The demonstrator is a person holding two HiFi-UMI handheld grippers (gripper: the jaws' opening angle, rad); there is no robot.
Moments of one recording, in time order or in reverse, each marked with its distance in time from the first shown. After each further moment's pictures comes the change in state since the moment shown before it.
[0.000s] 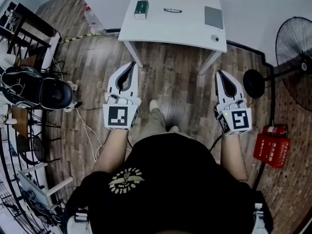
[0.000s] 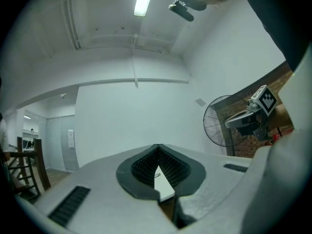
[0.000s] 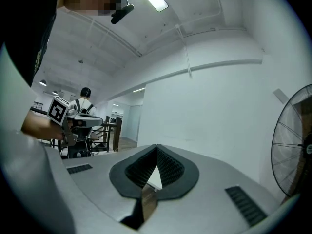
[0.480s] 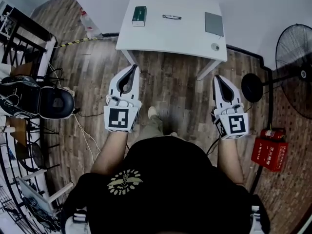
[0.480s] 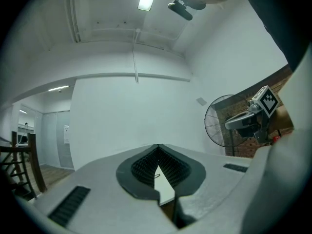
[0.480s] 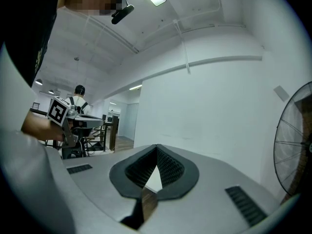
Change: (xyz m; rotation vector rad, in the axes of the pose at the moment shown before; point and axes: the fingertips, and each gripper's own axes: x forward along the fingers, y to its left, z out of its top) left arm 0.067 0.036 -0.015 -0.030 0.006 -0.035; right arm 0.065 -0.019 -0.003 0.008 0.025 -0.030
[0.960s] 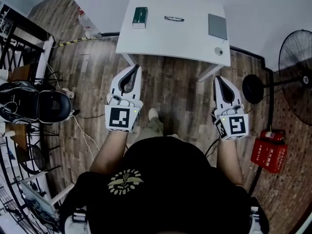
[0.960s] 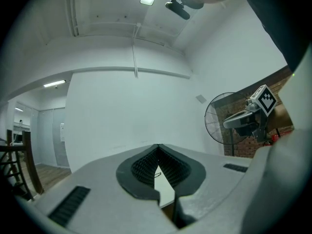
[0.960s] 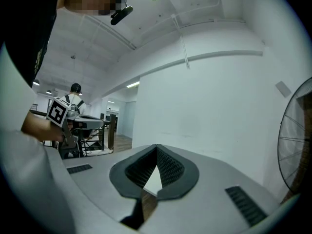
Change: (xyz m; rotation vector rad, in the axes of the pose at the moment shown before) left arm 0.051 0.034 -0.027 -0.001 0.035 -0.040; right arm 0.061 -0.012 -0.011 0.011 0.026 -0.011
